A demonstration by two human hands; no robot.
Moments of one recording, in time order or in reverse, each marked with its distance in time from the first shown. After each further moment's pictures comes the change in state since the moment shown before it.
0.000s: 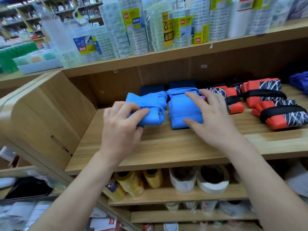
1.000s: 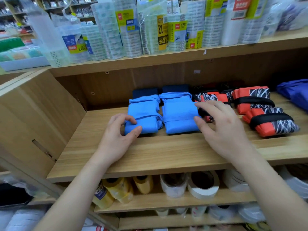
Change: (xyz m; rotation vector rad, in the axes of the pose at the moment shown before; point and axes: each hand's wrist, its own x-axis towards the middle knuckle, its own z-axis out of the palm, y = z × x) left_hand -0.006 -0.007 0.027 -0.668 -0.356 -0.635; right_hand -0.011 0.033 -0.011 0.062 0.199 -0.086
